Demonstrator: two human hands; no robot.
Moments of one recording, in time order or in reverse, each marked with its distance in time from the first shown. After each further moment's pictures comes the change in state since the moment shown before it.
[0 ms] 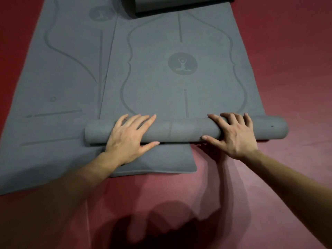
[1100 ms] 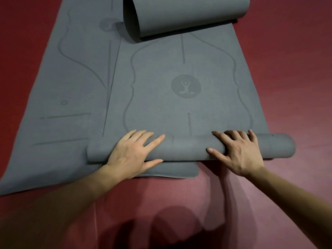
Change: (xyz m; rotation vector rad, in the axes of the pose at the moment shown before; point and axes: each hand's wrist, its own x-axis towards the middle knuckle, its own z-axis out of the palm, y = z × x) left_hand -0.038 0.017 -0.026 0.027 0.019 0.123; right_hand -0.045 -0.017 -0.013 -0.013 -0.073 0.017
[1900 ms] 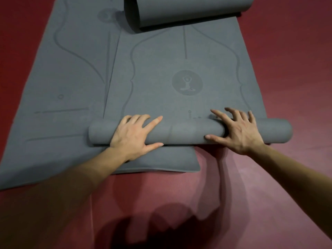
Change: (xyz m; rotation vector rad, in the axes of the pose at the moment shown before) left_hand 0.036 -0.024 0.014 0.048 -0.135 -0.109; right_hand 0.056 0.015 -0.010 0.047 0.003 -0.029
